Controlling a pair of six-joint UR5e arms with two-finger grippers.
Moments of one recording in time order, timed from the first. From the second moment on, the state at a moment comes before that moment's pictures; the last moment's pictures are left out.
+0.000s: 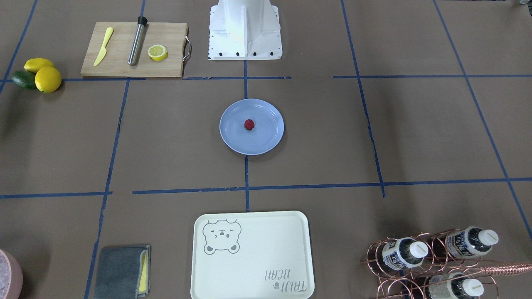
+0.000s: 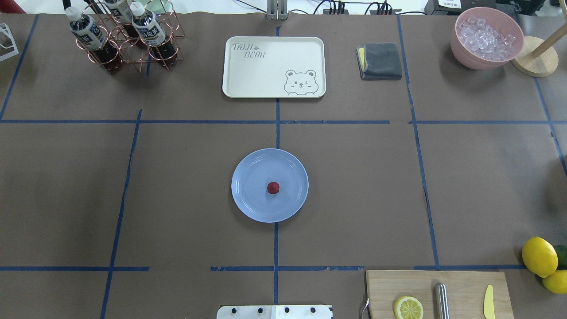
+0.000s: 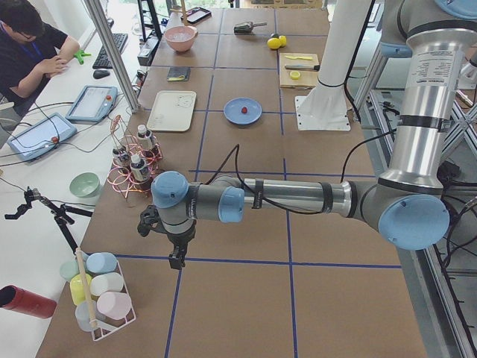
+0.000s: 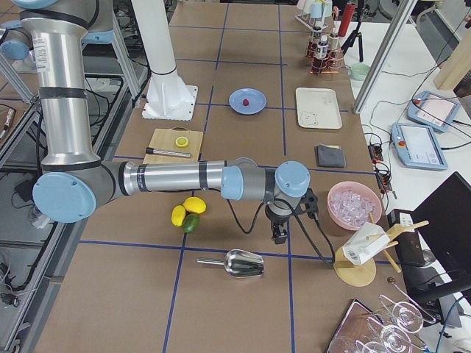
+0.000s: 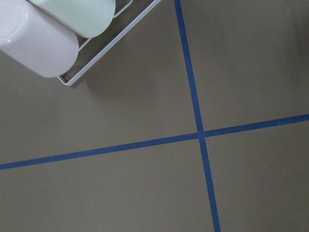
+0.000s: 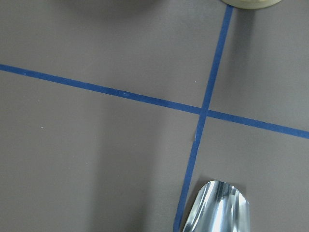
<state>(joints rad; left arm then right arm) -1.57 -1.66 -1.51 -1.61 -2.31 0.10 1.56 -1.53 1.58 -1.63 2.43 -0.20</state>
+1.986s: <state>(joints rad) -1.57 -1.66 -1.51 -1.61 -2.32 0.09 1.61 -1.62 1.68 -1.59 2.36 -0.18</state>
